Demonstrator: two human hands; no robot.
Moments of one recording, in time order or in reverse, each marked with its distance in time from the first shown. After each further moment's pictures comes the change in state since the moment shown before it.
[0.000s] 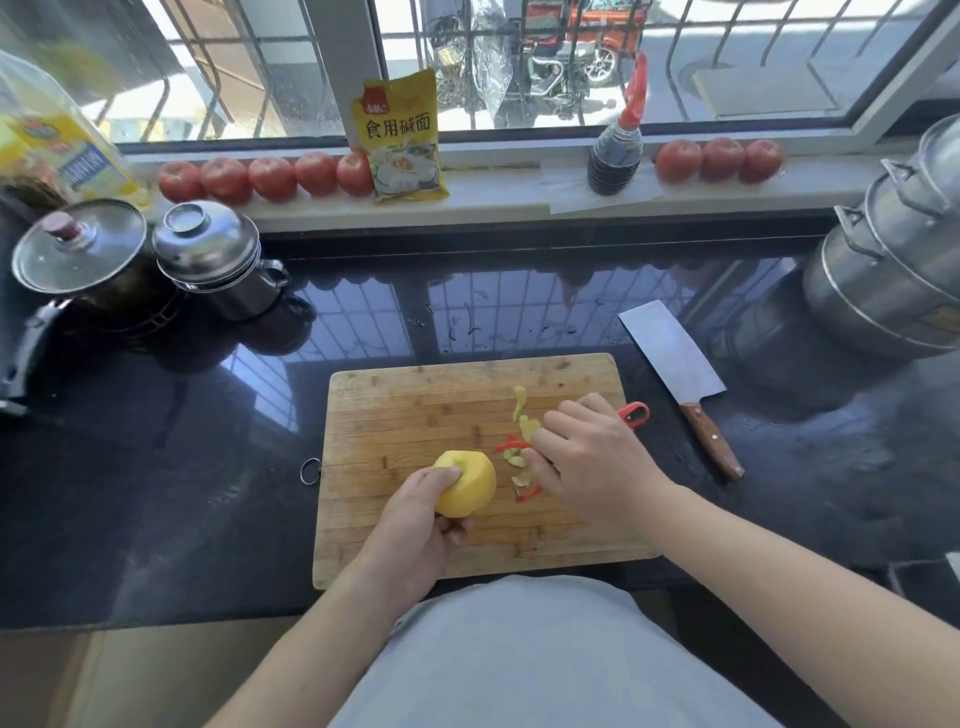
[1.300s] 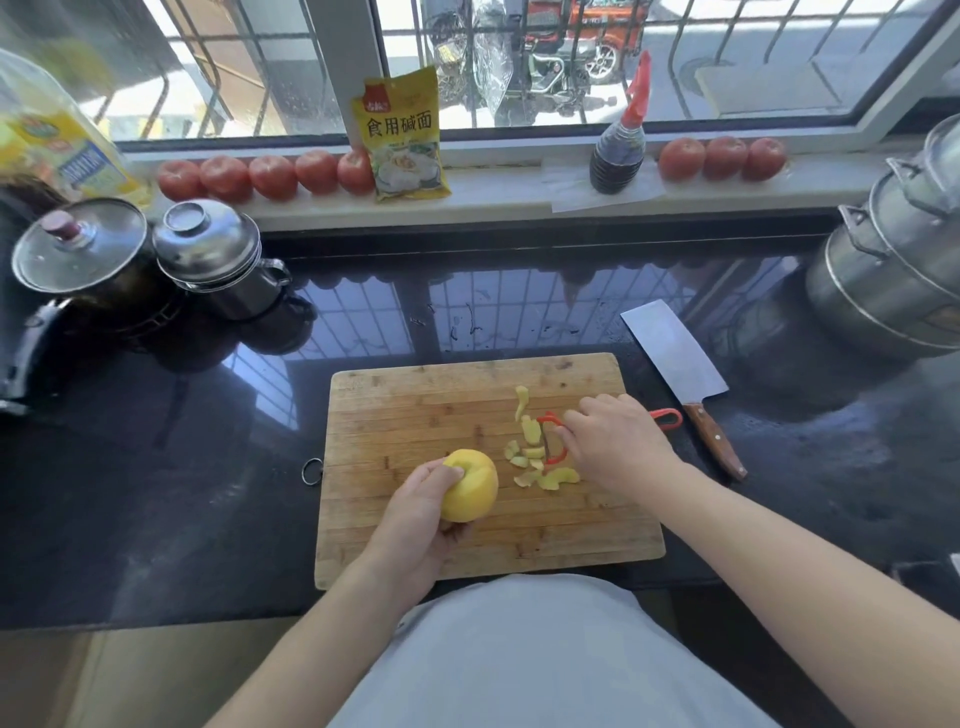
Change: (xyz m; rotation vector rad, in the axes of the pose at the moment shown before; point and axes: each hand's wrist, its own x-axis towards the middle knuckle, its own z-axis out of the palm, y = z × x) left_hand 0.002 0.003 0.002 0.003 0.014 0.036; right_hand -0.002 0.034 0.022 -0.134 -0.426 0.281
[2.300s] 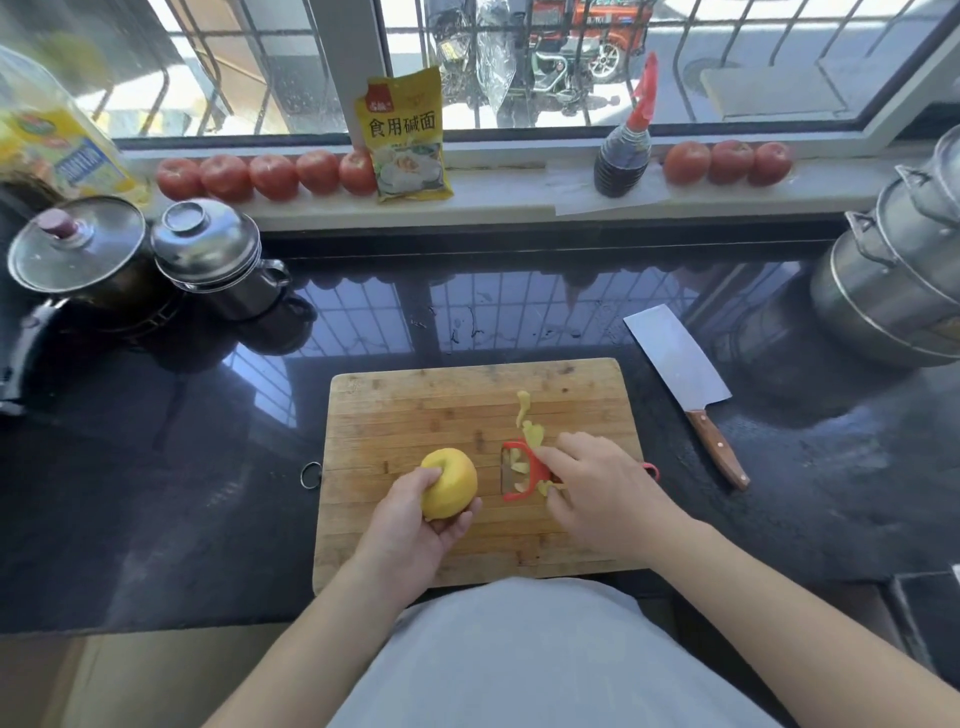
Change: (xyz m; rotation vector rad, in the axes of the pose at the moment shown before) left_hand 0.008 0.007 -0.006 -0.287 0.033 -0.089; right_hand -0.034 -0.036 -0.028 0.314 -0.017 -0.122
